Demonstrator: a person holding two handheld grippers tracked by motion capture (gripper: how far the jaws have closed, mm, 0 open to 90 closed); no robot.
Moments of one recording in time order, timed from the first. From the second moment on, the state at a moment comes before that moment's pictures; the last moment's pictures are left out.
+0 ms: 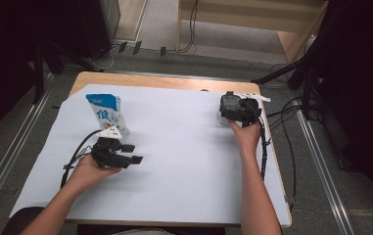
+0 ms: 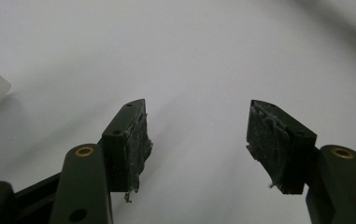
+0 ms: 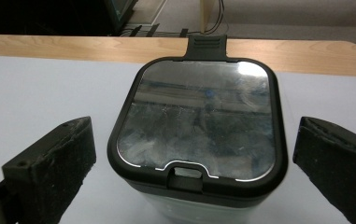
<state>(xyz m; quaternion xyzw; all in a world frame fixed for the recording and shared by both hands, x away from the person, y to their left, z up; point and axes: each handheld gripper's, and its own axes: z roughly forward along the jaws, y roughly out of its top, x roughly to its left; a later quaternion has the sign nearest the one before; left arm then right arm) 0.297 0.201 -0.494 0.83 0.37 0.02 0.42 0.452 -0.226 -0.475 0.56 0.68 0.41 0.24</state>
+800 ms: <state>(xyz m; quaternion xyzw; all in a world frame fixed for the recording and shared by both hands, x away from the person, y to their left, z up) 0.293 0.214 -0.496 0.81 0.40 0.02 0.43 0.469 -0.217 -0.503 0.57 0.68 0.40 0.26</state>
